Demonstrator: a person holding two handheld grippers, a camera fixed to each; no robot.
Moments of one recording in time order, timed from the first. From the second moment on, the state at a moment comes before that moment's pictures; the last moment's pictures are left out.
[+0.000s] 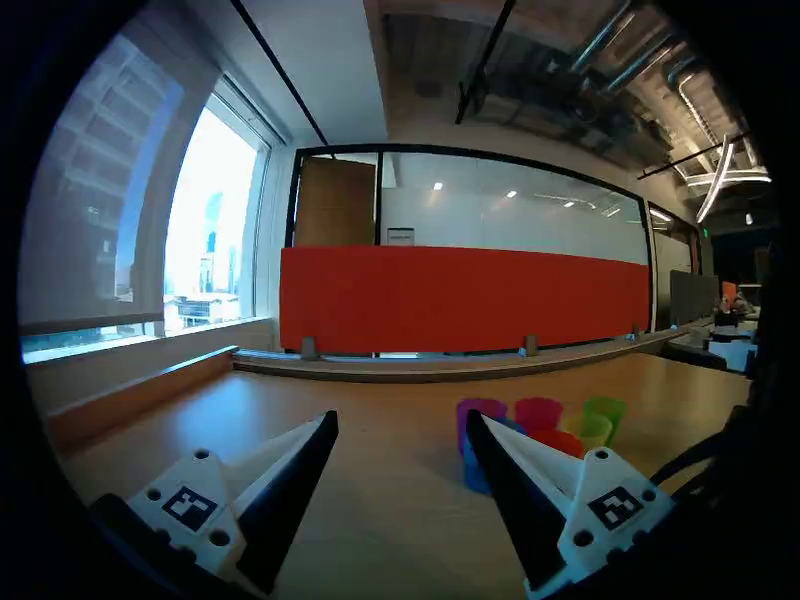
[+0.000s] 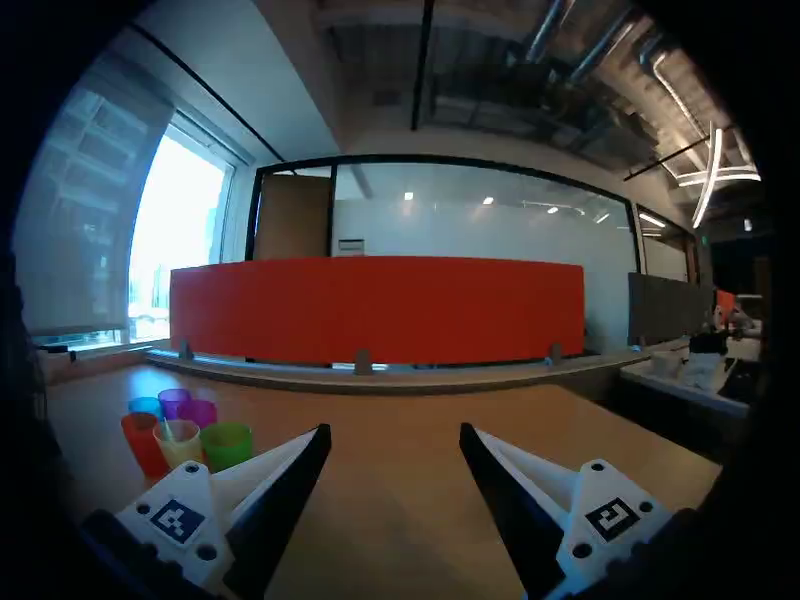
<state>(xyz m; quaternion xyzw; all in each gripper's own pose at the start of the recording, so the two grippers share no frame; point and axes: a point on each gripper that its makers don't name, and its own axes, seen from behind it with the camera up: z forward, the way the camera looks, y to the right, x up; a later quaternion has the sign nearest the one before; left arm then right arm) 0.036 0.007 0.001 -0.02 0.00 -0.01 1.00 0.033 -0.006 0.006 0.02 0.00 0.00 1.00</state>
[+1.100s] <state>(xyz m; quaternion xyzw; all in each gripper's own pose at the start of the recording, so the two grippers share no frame) 0.156 0.008 0.030 -0.05 -0.01 0.02 1.00 0.154 -0.048 0.032 0.07 -0.02 -0.04 1.00</state>
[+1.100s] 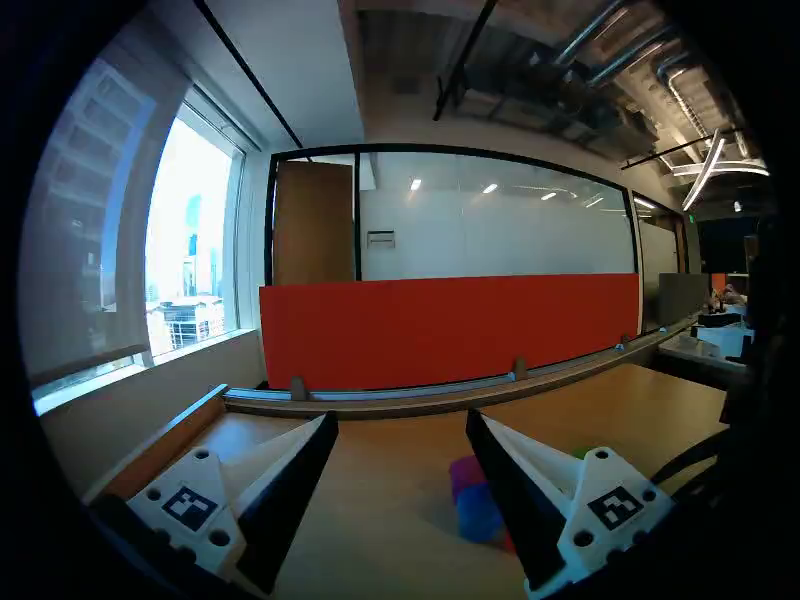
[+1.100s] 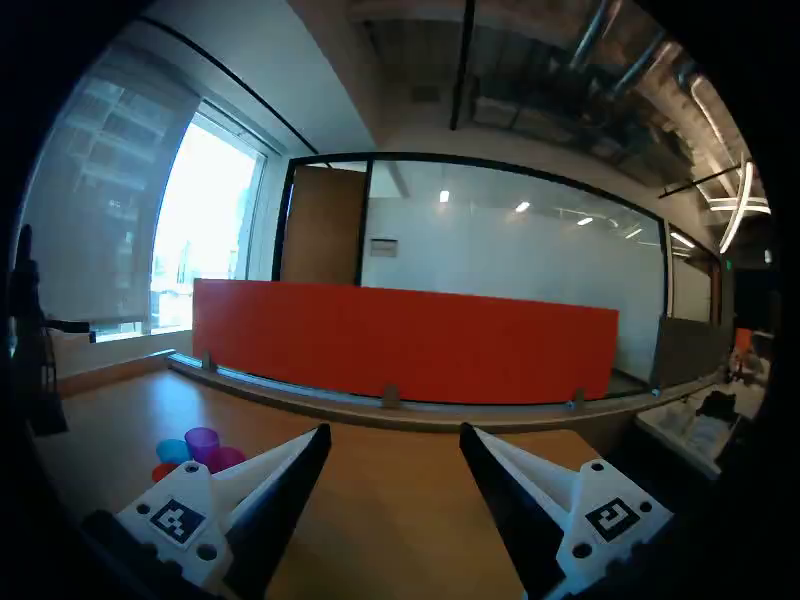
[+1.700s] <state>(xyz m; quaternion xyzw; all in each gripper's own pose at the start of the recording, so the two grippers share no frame) 0.183 0.012 0.041 -0.08 -0.02 0.01 1.00 0.183 -0.047 0.041 0.07 -0.01 -0.05 1.00</state>
